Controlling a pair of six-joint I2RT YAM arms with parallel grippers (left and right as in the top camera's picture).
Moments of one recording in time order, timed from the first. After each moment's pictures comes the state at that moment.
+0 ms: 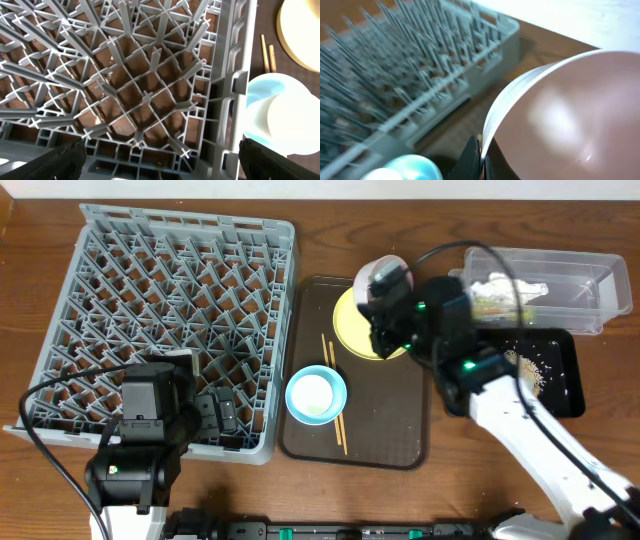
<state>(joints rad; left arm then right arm) -0.02 0.81 0.83 -0.97 0.05 -0.15 0.46 1.44 0.99 -0.09 -0.28 -0.05</state>
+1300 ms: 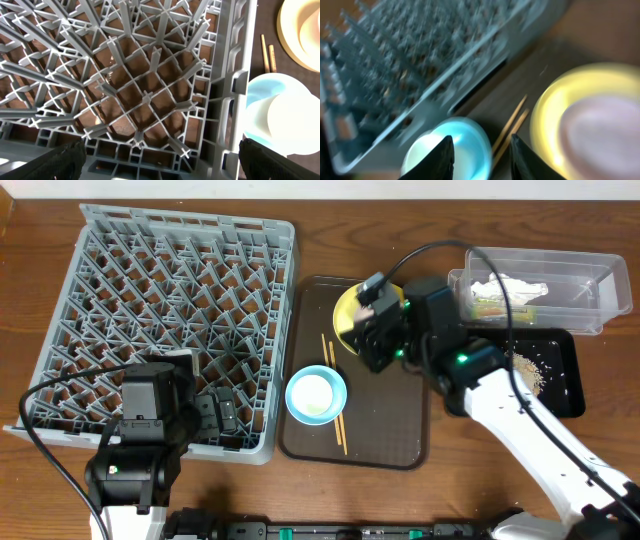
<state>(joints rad) -0.02 0.81 0.83 -0.97 0.05 -0.15 0.50 1.47 1.07 -0.35 -0.43 0.09</state>
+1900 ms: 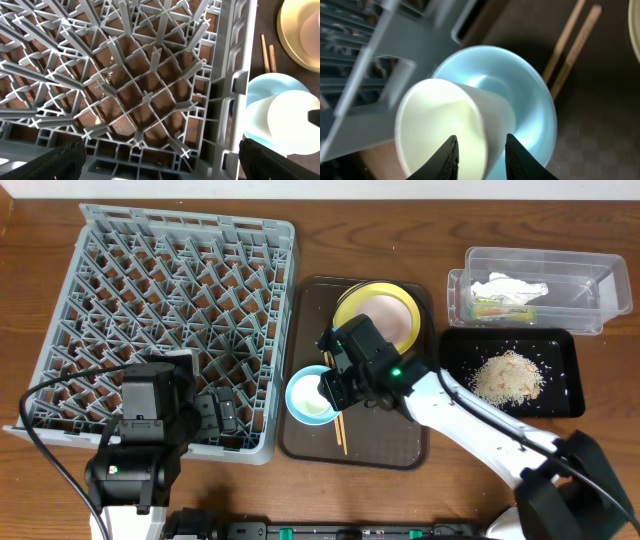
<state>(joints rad) -0.02 0.81 0.83 -0.97 0.05 -0.15 0.72 1.65 1.06 -0.47 -0.28 0.33</state>
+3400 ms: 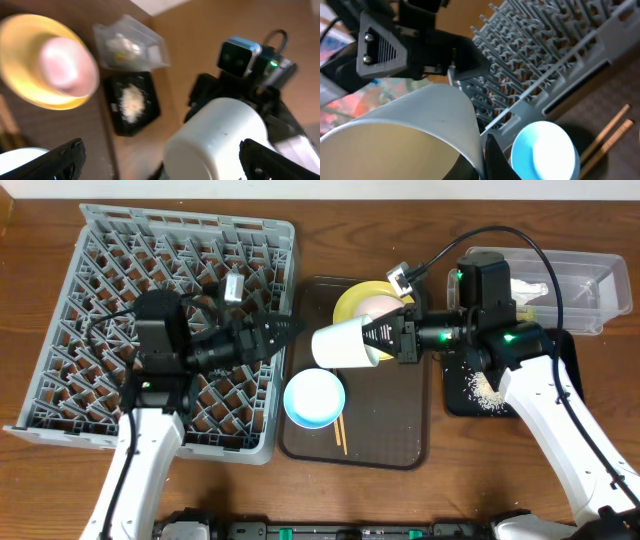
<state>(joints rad) -0.03 1.22 0.82 -0.04 1.15 -0.77 0.28 1.45 1.15 -0.42 -1.08 0.19</state>
